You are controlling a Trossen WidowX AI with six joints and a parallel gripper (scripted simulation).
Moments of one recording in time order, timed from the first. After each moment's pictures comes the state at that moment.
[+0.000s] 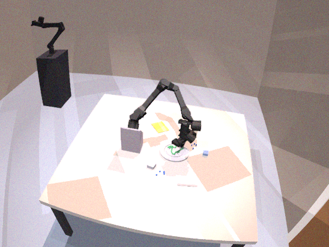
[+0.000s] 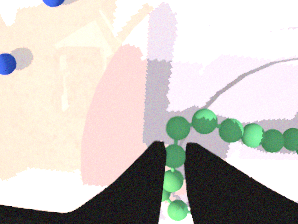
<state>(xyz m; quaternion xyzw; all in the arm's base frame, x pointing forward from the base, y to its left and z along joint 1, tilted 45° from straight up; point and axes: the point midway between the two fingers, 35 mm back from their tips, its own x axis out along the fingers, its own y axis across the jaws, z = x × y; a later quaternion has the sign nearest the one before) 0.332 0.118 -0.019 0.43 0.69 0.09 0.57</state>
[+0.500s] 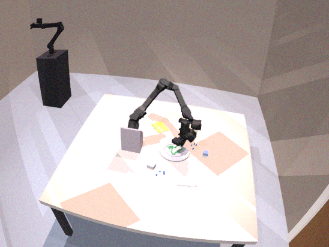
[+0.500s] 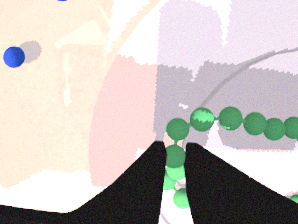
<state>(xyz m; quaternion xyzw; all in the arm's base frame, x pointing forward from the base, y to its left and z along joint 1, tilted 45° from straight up) 0.331 0.117 -0.013 0.43 0.70 0.09 0.57</state>
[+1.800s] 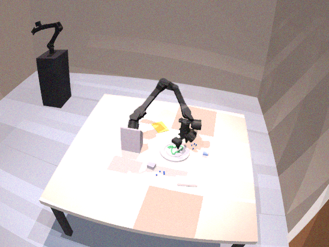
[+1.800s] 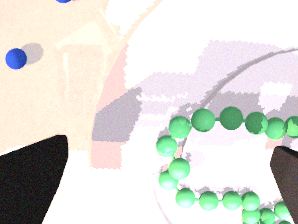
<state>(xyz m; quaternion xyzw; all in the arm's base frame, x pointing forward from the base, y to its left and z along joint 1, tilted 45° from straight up) 0.332 0.117 -0.012 0.43 0.70 0.09 0.56</state>
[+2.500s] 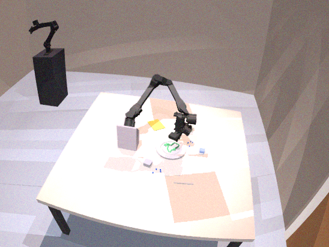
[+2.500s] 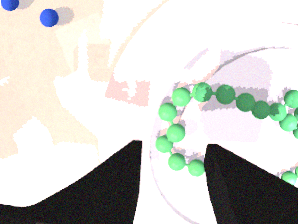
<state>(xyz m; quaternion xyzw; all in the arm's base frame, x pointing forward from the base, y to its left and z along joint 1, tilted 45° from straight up) 0.325 0.105 0.007 0.39 0.68 0.14 0.60</state>
